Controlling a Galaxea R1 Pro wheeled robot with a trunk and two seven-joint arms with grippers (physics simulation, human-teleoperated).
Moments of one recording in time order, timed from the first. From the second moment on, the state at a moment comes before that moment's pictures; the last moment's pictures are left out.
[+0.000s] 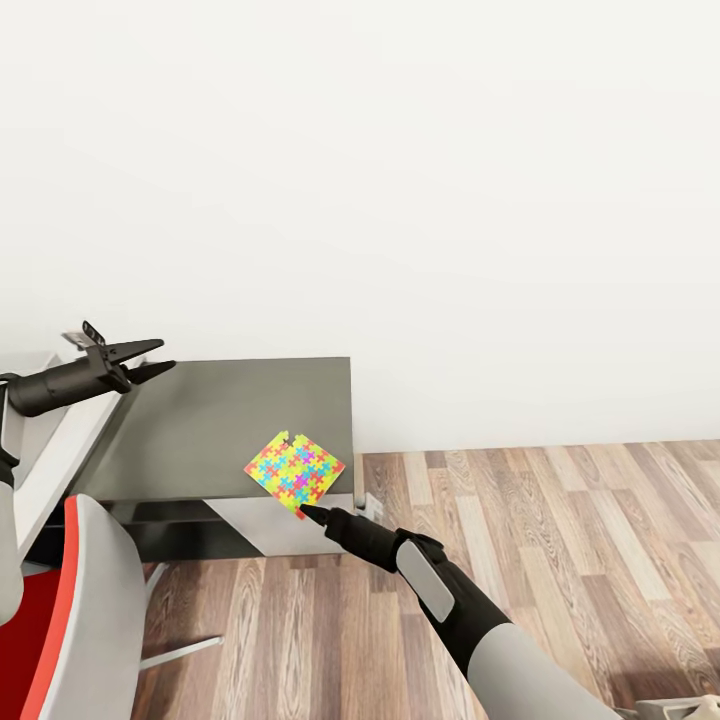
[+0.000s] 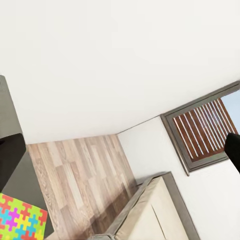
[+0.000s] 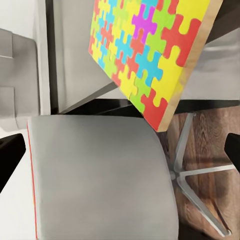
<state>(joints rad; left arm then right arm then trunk) -1.08 0.41 0.46 -0.84 -0.04 1.04 -1.57 -0.65 0.17 0.41 -0.70 -0.90 0.40 0.38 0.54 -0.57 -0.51</state>
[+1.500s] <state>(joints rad) -1.08 0.41 0.46 -0.84 -0.04 1.04 -1.57 -0.65 0.17 0.41 -0.70 -0.90 0.40 0.40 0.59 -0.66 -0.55</state>
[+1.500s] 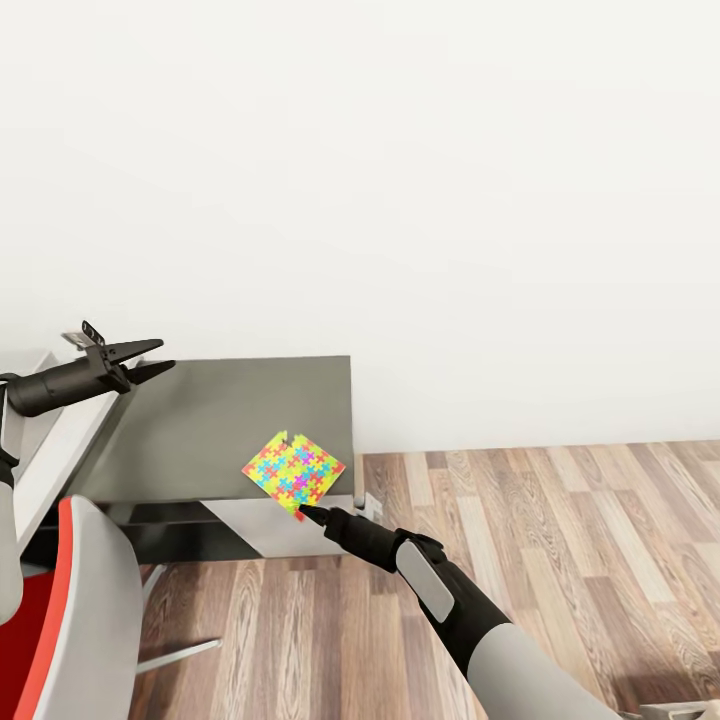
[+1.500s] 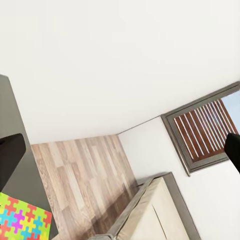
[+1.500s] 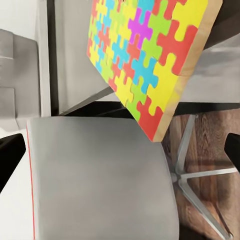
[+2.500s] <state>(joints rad) -1.08 0.41 0.46 -0.84 -0.04 1.04 -1.57 -0.65 0.17 0.41 -0.70 -0.90 0.40 0.40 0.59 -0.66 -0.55</state>
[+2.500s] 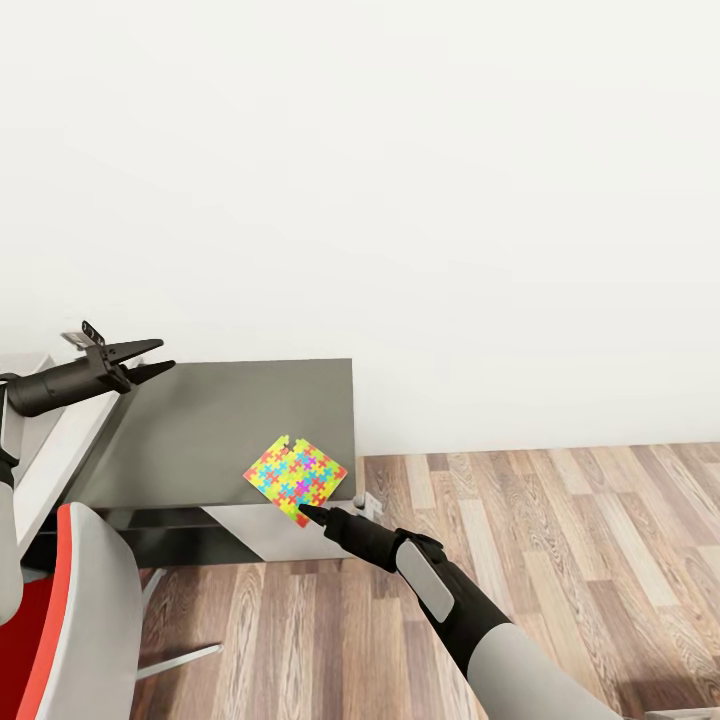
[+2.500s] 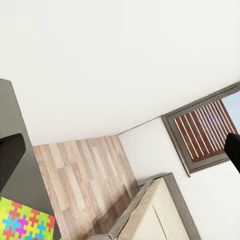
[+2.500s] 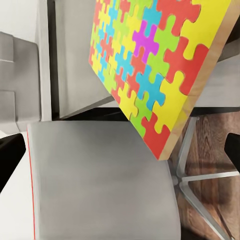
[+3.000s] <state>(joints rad) -1.08 0.41 0.46 -0.84 -0.04 1.04 -1.57 -0.65 0.17 0.41 -0.70 -0.90 0.40 0.40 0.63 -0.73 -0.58</state>
